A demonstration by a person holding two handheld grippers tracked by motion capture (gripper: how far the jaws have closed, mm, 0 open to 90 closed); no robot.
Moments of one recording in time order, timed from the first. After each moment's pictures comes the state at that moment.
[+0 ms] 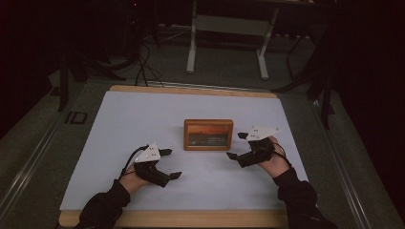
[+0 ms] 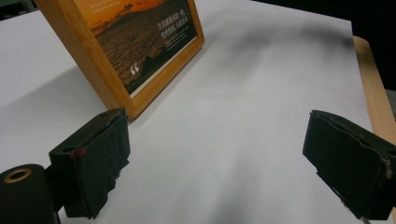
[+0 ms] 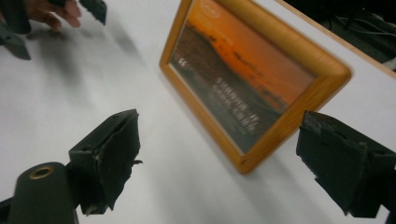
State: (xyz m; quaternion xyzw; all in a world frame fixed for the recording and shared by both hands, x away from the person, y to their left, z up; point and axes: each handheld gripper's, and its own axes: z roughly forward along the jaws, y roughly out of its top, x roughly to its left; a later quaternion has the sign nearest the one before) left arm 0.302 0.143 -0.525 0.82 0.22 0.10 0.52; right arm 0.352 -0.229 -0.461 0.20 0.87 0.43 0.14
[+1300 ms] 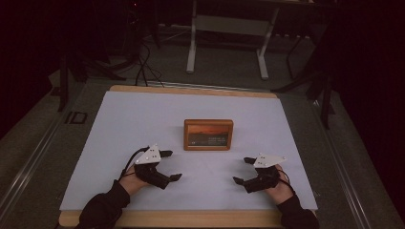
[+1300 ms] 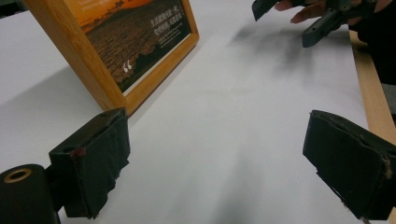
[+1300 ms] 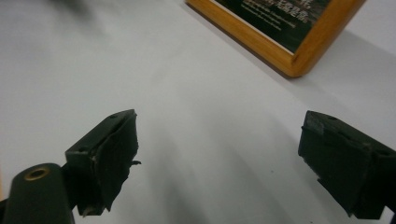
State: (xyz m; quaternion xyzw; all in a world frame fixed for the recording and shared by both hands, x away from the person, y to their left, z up) left arm 0.299 0.141 -0.526 0.82 0.21 0.10 0.52; right arm 0.308 -0.262 -0.526 0.24 0.86 0.43 0.12
